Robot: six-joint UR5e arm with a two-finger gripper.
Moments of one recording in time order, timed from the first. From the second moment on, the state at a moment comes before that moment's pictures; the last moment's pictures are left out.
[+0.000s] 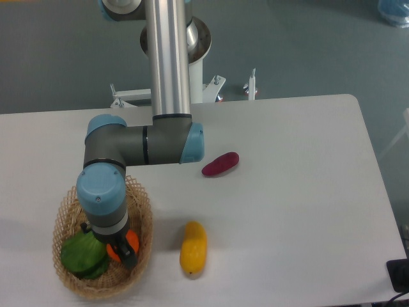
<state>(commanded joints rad) 2.03 -2.19 -1.43 -1.04 1.48 0.98</state>
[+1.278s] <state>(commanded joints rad) 2.03 -2.18 -1.44 -1.04 1.52 0.97</state>
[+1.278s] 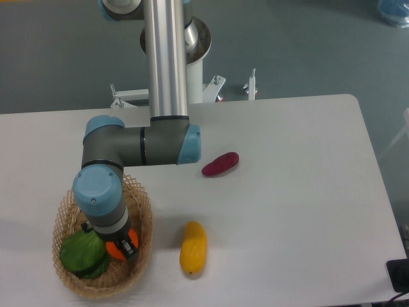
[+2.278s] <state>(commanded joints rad) 2.34 -1.93 -1.41 -1.30 1.51 1.17</state>
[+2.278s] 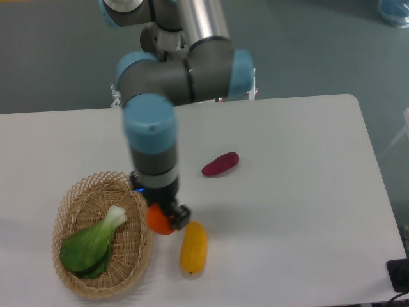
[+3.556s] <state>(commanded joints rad) 2.57 -1.86 -1.42 -1.36 1.47 1.34</state>
